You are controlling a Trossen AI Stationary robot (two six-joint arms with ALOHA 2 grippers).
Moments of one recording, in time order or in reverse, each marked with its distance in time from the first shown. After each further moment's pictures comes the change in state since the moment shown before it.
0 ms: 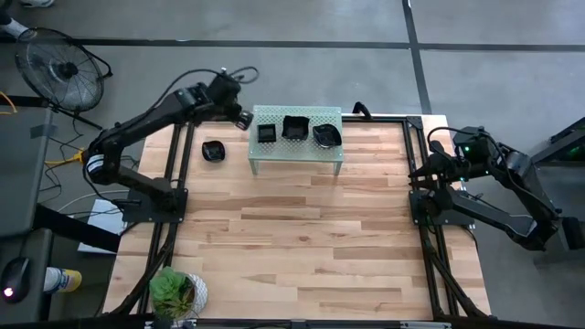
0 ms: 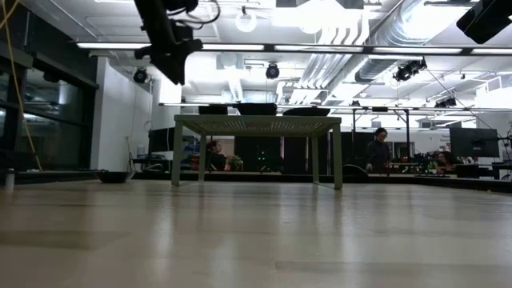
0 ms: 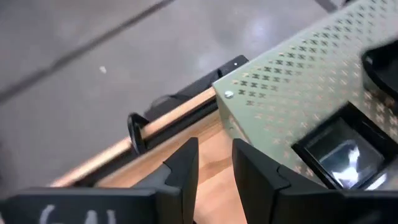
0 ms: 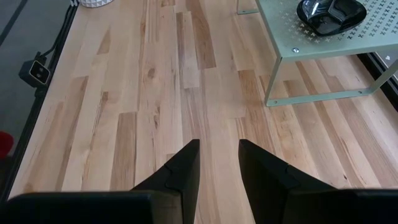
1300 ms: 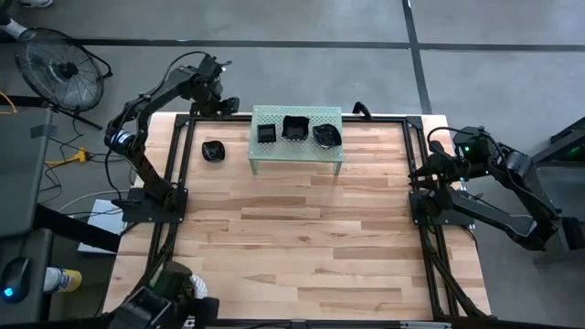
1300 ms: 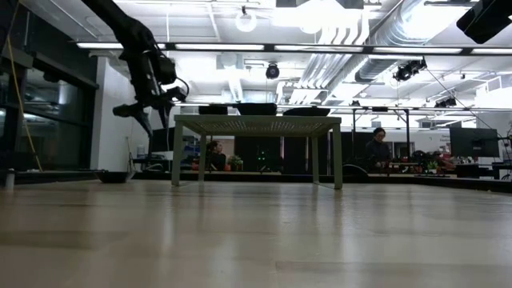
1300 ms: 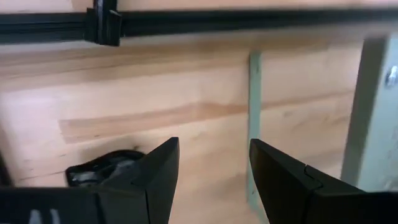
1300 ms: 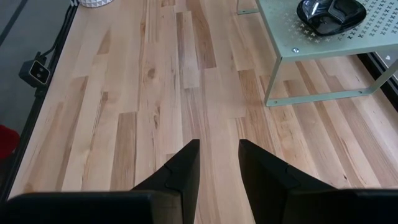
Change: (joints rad) left arm 0.521 0.304 -0.001 -0.112 0.679 -0.168; right arm 0.000 0.000 0.000 0.000 0.000 0.000
